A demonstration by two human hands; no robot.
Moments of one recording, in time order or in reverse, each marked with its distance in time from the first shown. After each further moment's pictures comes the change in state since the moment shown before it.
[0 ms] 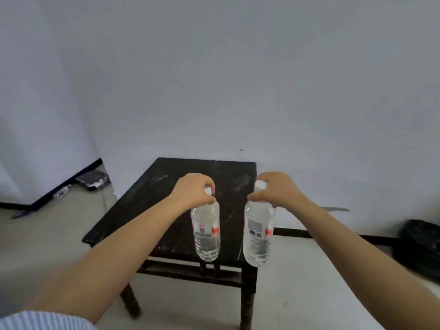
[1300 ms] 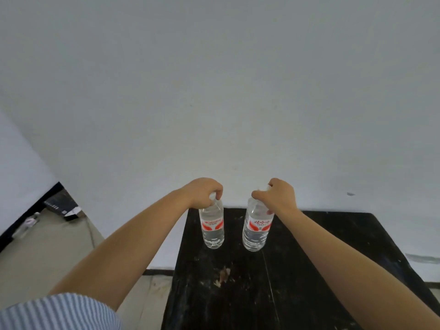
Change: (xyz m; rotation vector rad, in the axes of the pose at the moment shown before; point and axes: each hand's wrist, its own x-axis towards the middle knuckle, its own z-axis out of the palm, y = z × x) left_hand 0.616 -0.493 0.002 0.188 -0.394 0.363; right_hand 0.682 -0.143 0.312 0.154 0.151 0.444
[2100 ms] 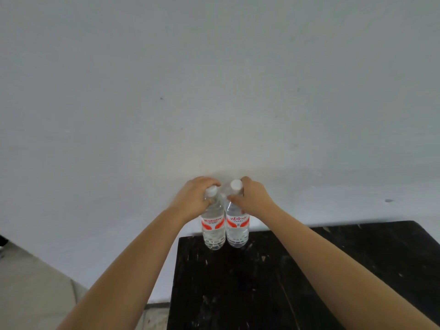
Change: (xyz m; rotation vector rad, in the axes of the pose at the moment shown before) left_hand 0.129 -0.081 0.046 -0.316 0.342 -0.021; right_hand 0.140 -0.016 0.102 -0.051 -0.198 -0.169
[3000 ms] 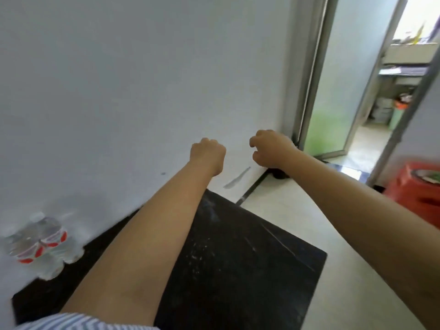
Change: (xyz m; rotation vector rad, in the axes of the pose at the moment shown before) left_hand -0.207 0.528 0.019 0.646 -0.095 0.752; right_hand -0.524 0.119 -0.311 -0.826 0.494 0.458
